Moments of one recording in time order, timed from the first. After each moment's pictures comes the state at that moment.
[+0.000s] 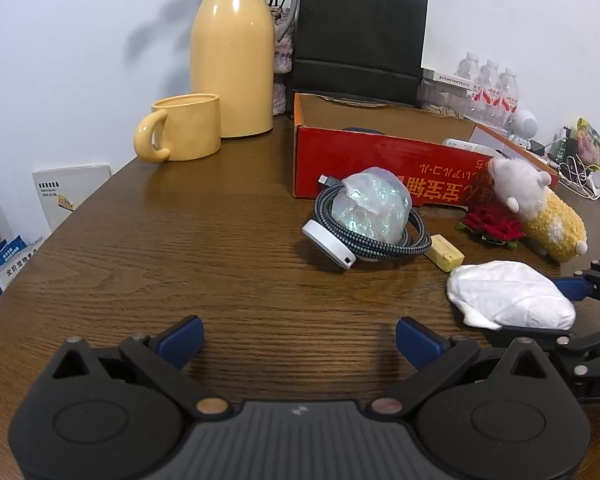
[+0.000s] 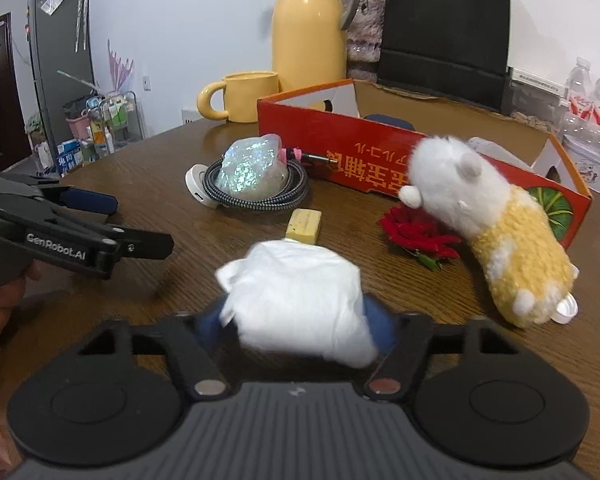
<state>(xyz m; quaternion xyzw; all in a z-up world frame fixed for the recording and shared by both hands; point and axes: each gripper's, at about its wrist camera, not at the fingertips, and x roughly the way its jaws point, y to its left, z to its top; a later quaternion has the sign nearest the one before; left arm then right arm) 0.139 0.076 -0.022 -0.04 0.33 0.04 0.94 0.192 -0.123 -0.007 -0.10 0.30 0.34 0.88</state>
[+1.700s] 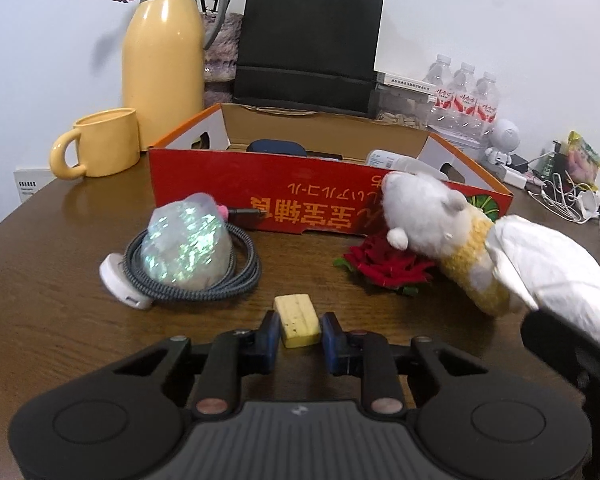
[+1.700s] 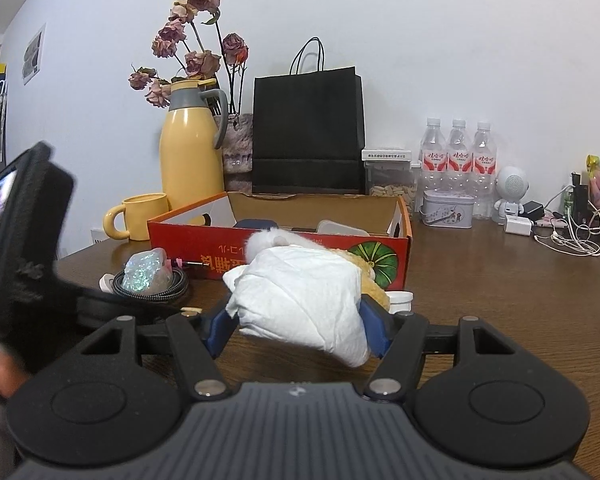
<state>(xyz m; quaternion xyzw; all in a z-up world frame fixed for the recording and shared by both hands) 0.195 -0.036 -0.023 -0.06 0.31 0.04 0.95 0.157 -0.201 0.012 -0.01 0.15 0.19 0.97</state>
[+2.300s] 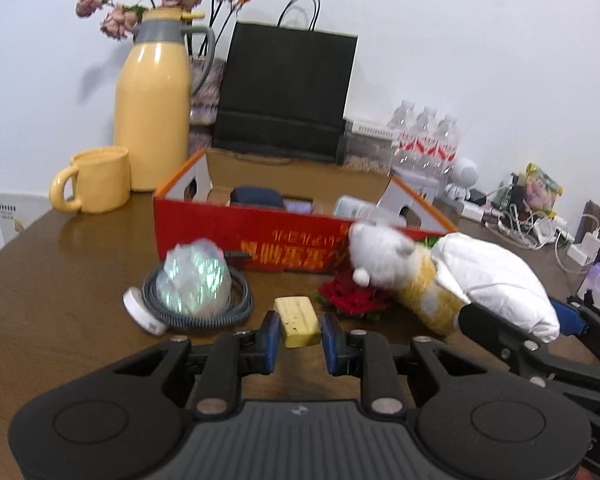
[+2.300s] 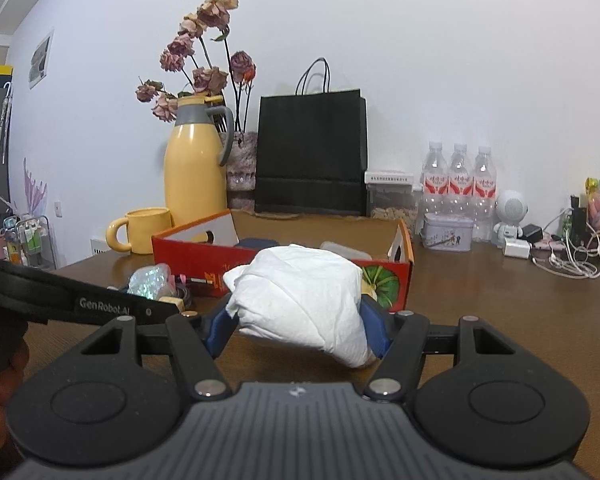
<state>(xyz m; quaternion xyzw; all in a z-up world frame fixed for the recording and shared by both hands) 0.156 -0.025 0.013 -0.07 0.25 0.00 0.96 0.150 -0.197 0.020 -0.02 0.12 0.19 0.97</state>
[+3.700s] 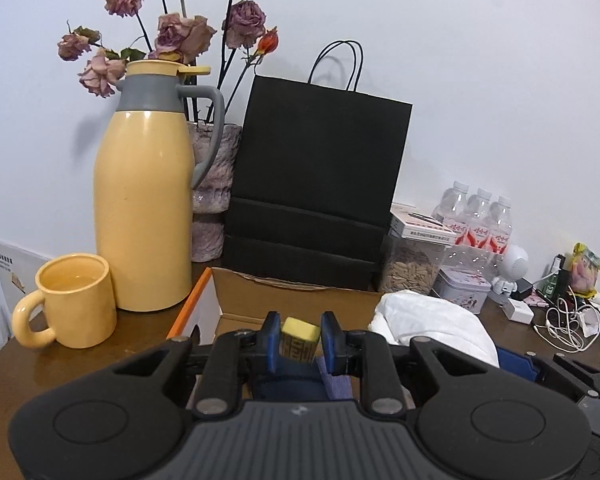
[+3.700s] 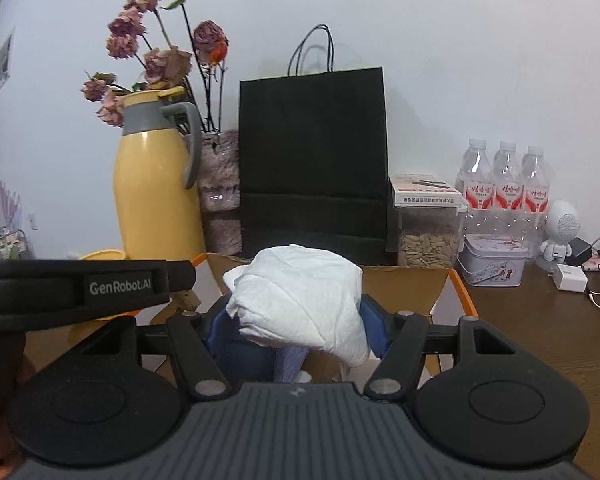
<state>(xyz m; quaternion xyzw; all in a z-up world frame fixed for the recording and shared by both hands) 0.318 0.016 0.078 -0.09 0.19 0.03 0.98 0.331 -0.114 0.071 0.00 0.17 0.18 0.97</state>
